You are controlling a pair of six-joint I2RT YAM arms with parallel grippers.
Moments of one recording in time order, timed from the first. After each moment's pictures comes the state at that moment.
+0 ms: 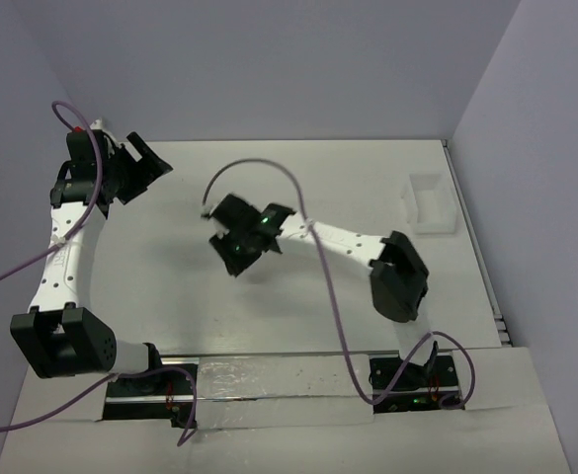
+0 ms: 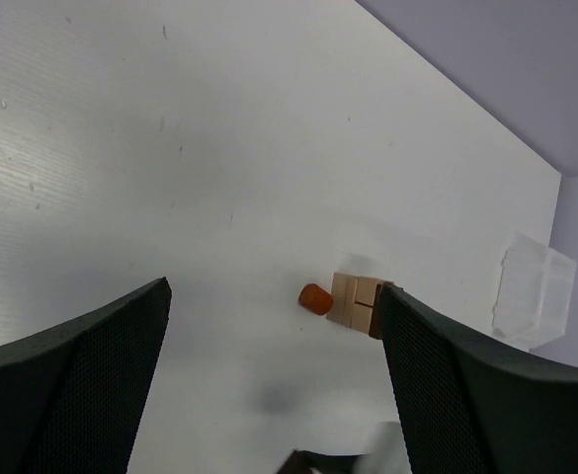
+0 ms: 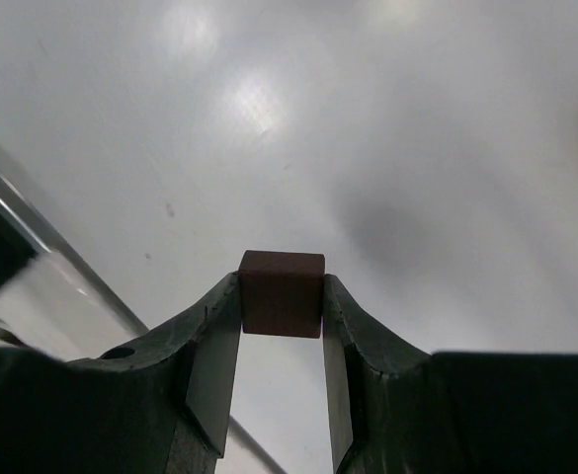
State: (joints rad) left arm 0.07 1.37 1.38 -0.62 0.23 -0.57; right arm 1.03 2.00 1.72 -0.75 -0.06 0.21
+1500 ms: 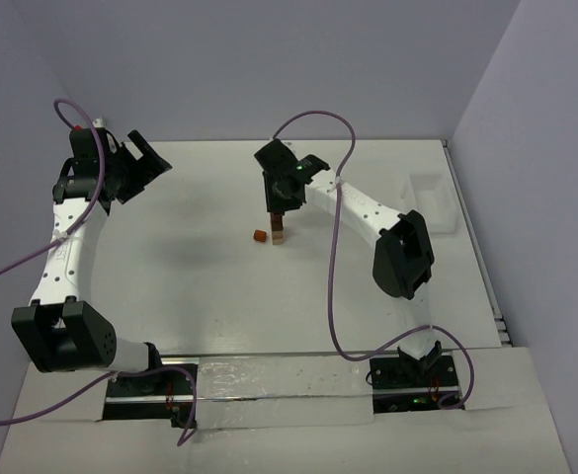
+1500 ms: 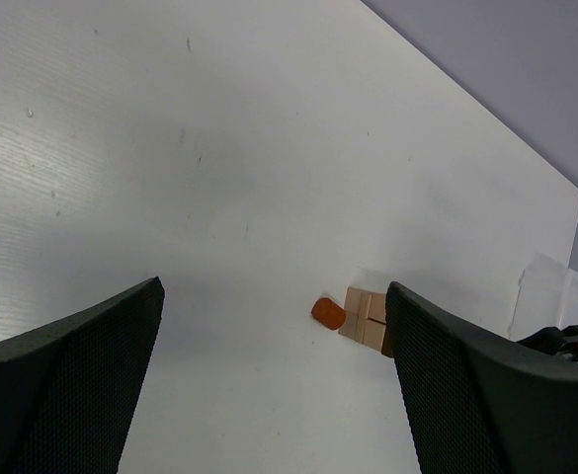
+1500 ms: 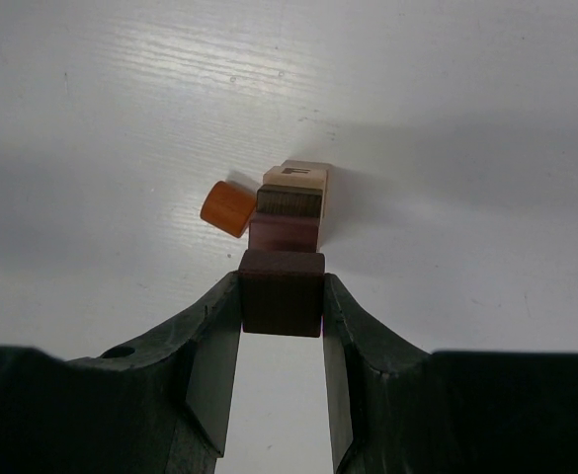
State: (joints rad) left arm 0.07 1.40 1.40 -0.62 0.17 -0.57; right arm 0.70 2.04 1.90 -0.86 0.22 0.52
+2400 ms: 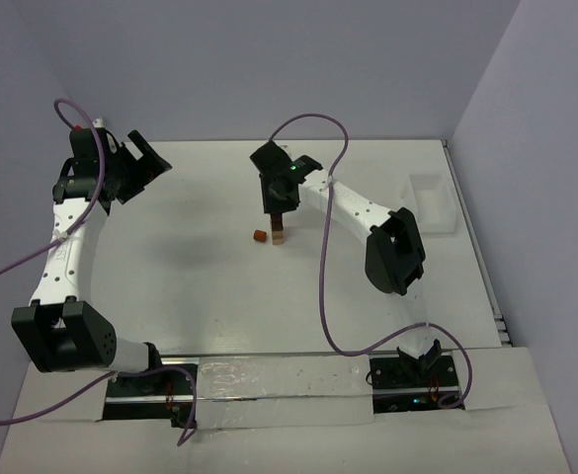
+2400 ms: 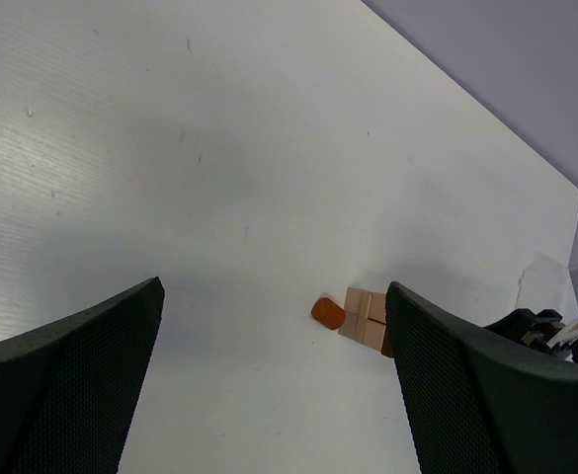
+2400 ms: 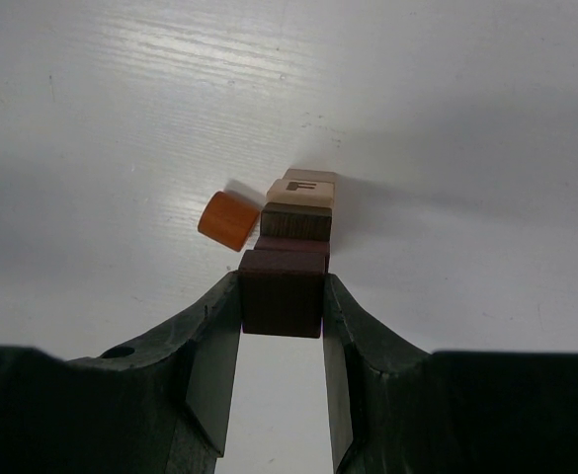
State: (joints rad) left arm 0.07 1.40 1.40 -0.62 0.17 -0.57; right arm 0.71 2.11 1.95 -0.87 0.22 0.52
